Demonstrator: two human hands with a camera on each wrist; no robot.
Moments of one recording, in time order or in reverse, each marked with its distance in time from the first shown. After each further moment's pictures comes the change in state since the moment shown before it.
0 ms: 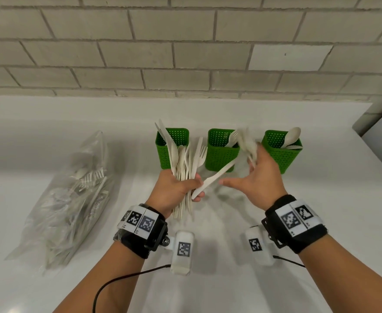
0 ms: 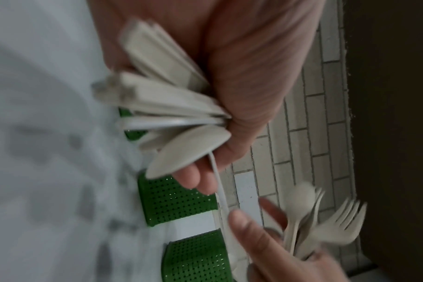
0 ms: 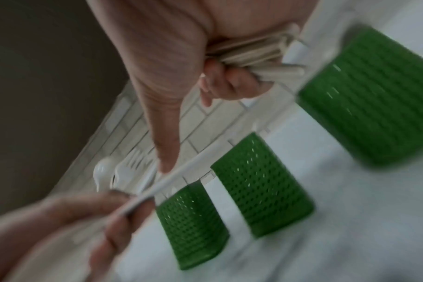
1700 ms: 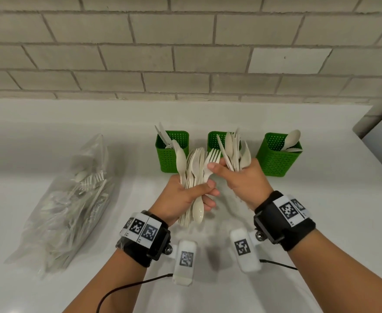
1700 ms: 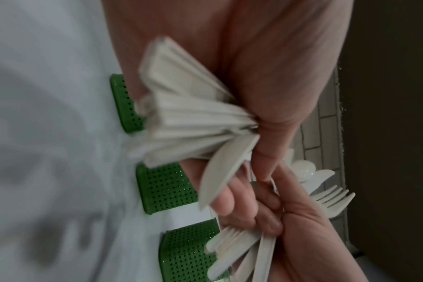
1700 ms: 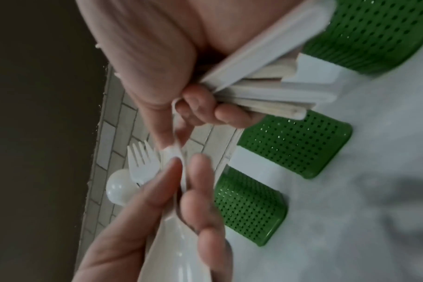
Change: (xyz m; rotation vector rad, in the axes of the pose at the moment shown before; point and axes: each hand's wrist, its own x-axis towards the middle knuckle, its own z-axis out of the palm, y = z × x) left_hand -0.012 0.003 0.010 0.016 -0.203 0.044; right_hand 0.002 -0.026 0.018 0.439 -0.097 0.135
